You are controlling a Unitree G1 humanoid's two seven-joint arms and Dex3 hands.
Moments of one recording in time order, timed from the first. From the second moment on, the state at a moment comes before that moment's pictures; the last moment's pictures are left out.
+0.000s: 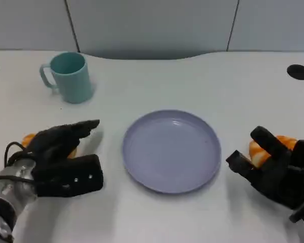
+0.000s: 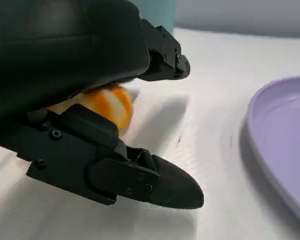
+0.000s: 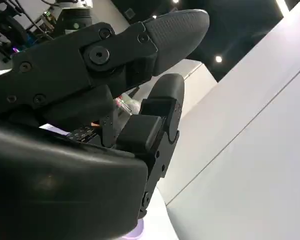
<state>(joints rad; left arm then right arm) -0.73 0.32 -0.44 1.29 0.61 -0.57 0.22 -0.50 -0.07 -0.41 1.07 0.53 0.17 1.21</state>
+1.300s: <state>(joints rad) -0.67 0.59 -0.44 1.09 0.75 -0.63 0.29 -0.55 -0.09 -0.40 1.12 0.51 0.15 1.17</state>
